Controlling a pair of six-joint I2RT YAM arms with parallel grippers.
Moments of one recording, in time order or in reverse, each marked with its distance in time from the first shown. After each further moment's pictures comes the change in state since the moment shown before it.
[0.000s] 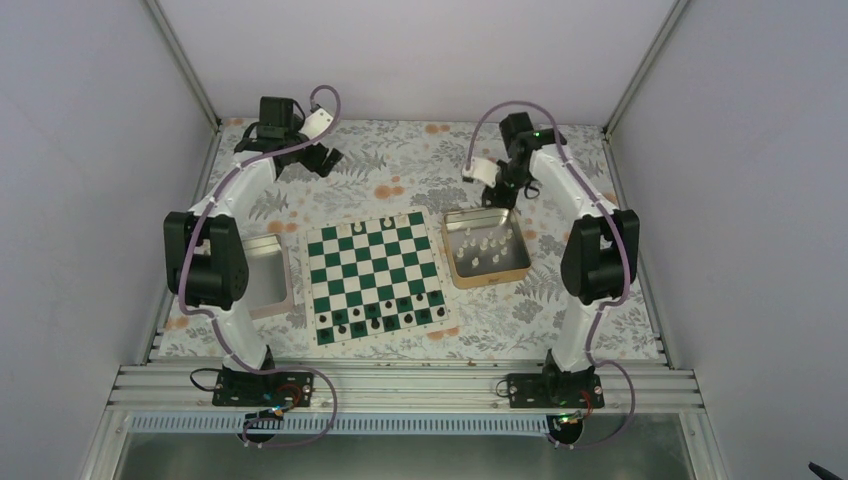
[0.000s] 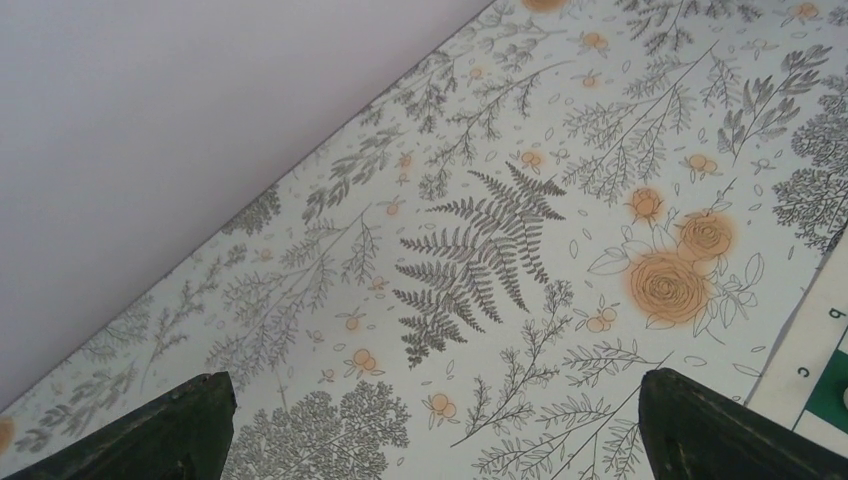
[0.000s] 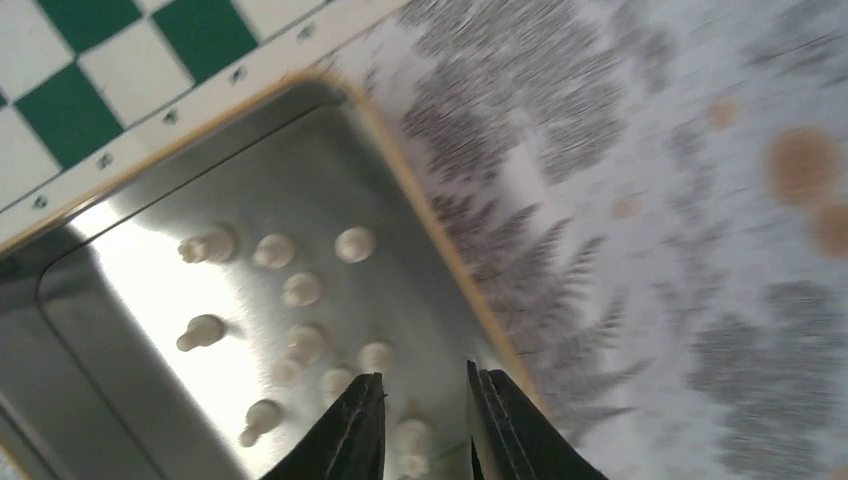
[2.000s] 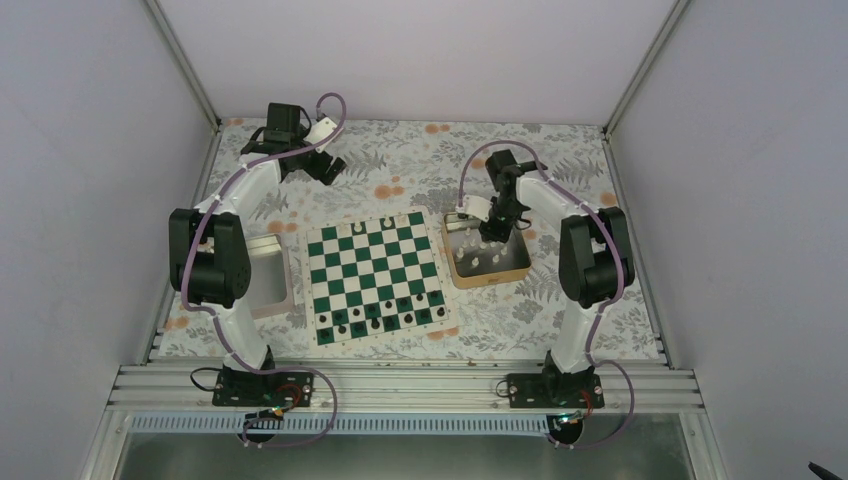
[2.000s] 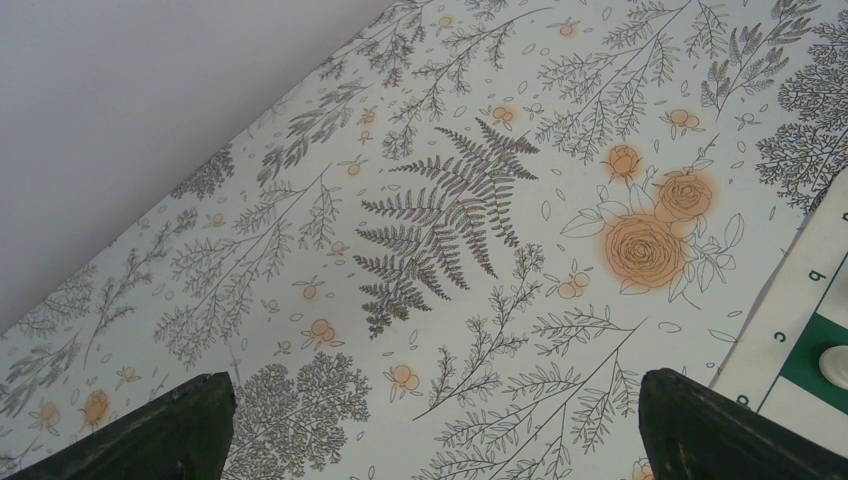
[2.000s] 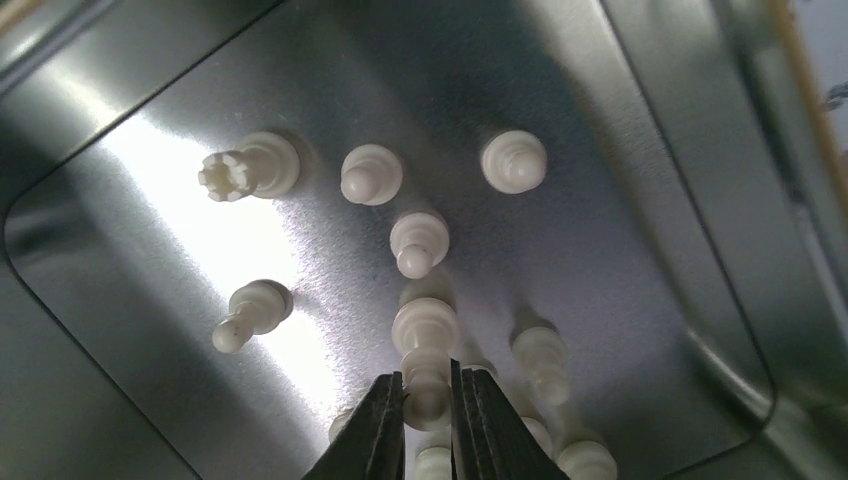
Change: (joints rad) left arm -0.021 0.027 -0.021 -0.036 -0.019 -0.007; right arm 0.060 -0.017 -0.375 0.150 0.096 0.068
